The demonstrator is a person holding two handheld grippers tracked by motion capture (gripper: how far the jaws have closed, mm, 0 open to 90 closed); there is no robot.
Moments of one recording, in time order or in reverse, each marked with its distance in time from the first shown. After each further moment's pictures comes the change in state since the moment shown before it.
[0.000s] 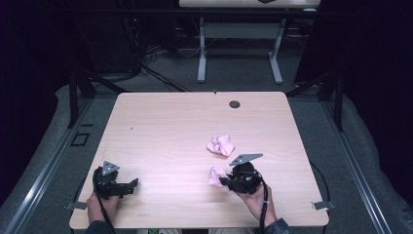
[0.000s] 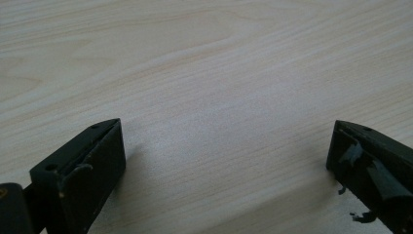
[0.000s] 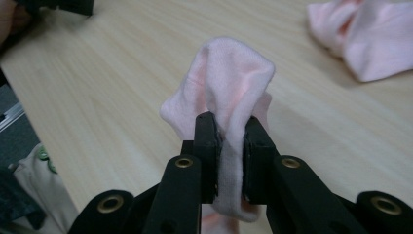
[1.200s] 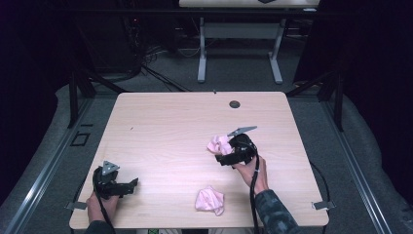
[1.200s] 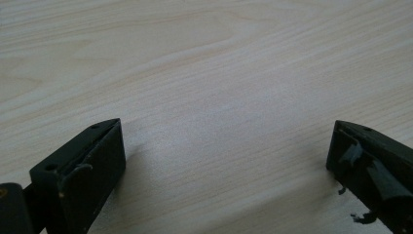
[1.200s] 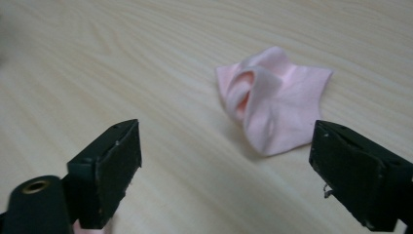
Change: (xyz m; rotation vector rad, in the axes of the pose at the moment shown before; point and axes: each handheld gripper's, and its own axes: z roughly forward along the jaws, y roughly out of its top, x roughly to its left) left arm 0.001 0.000 0.000 0.001 0.000 0.000; right arm -0.062 0.062 0.030 -0.013 -0.154 0.049
